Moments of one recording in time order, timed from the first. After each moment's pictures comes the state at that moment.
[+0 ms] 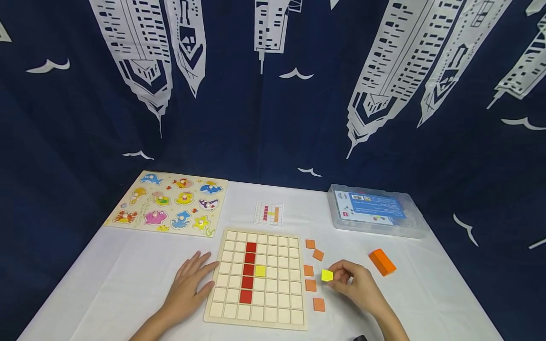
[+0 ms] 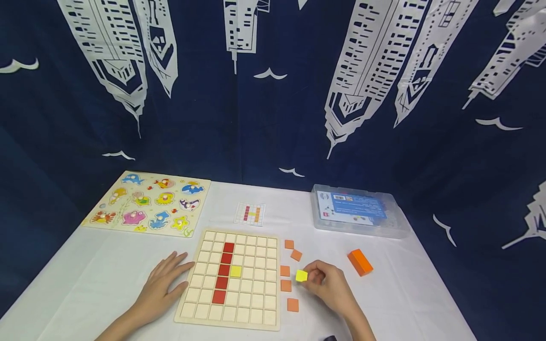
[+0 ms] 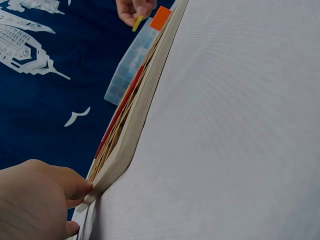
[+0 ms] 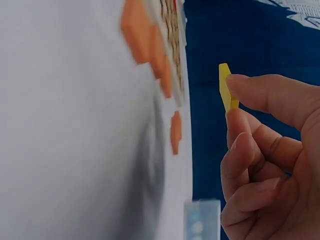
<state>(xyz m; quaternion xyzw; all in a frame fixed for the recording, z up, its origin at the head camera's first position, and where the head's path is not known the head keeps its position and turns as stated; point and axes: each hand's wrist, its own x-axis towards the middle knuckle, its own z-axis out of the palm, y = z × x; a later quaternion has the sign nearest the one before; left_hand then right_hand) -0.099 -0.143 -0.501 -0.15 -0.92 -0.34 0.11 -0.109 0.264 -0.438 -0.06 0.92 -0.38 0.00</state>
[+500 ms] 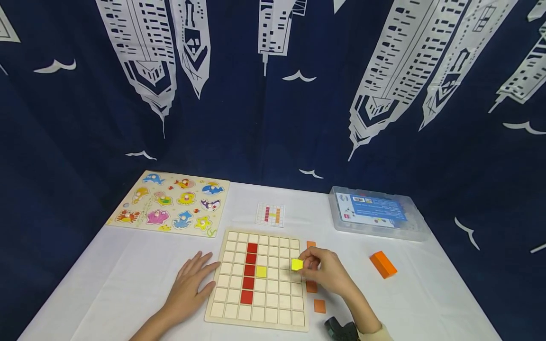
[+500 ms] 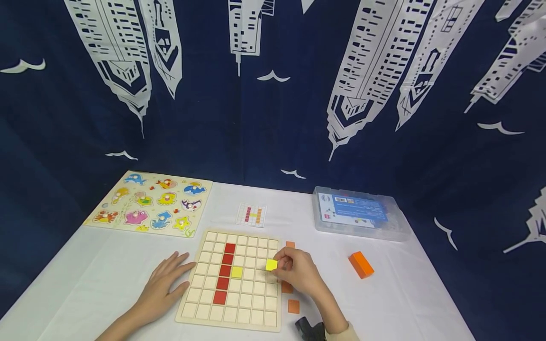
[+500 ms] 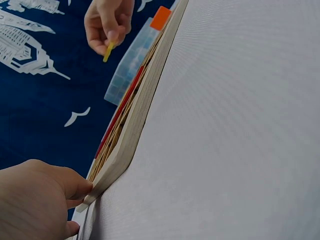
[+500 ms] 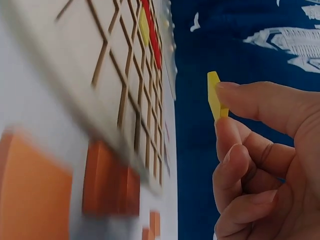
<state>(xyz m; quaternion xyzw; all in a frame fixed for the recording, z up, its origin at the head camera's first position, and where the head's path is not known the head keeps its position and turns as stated) -0.099 -0.142 -0.499 -0.15 -0.92 -0.34 0.10 -0.138 0.204 -0.425 -0.16 0.91 -0.38 0.03</state>
